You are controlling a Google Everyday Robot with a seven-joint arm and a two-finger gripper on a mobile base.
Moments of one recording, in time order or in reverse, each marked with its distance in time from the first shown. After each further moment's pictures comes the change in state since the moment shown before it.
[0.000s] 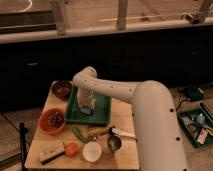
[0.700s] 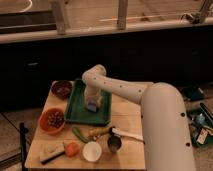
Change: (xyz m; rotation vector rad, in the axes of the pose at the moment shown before) arm 0.028 0.022 -0.015 0.040 0.039 0.057
